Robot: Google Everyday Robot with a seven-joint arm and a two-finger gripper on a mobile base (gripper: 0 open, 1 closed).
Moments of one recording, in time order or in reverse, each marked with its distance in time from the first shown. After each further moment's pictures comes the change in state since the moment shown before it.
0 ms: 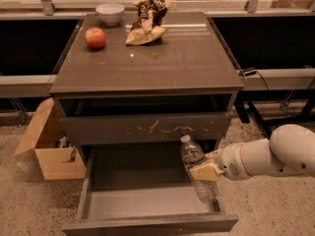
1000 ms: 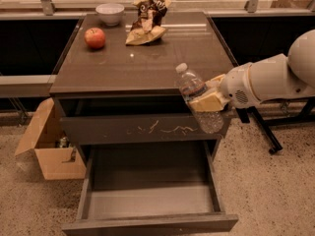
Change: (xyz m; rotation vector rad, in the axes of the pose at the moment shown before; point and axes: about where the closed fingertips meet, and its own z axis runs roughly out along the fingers) arm -0.183 -0.010 -0.099 0.134 -0.093 -0.331
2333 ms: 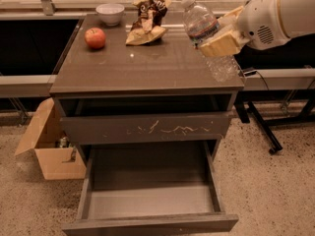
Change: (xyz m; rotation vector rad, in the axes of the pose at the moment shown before) arm -0.117 -0.027 -0.088 0.139 -0.077 -0.197
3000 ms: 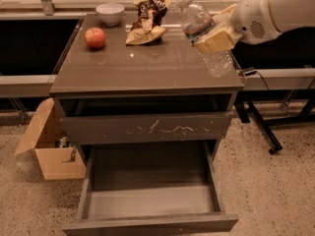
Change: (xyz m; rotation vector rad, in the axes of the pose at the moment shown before) arm -0.003 -0.014 0.017 -0.020 0.015 -0.008
